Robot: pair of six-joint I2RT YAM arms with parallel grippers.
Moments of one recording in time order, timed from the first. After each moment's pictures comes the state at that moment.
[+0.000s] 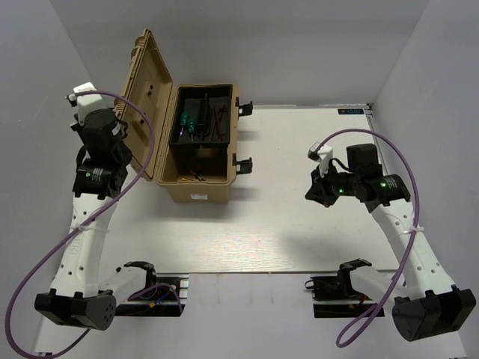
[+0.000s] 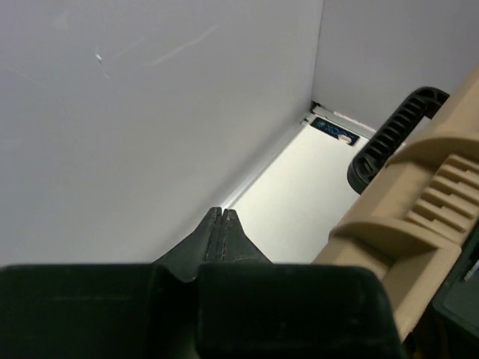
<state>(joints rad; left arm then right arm) -0.13 1.07 1.34 -0.41 -0.86 0.00 0.26 1.00 1.06 -0.93 -0.59 -0.39</state>
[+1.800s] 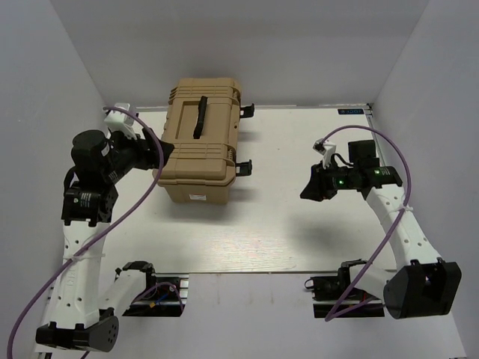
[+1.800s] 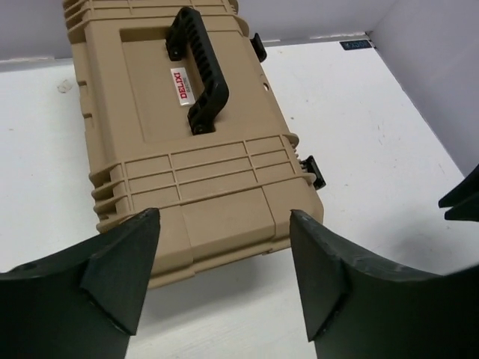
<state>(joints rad) -0.06 0.91 1.29 -0.60 0.37 -0.16 0.13 1.13 1.01 -0.84 -0.77 -0.26</state>
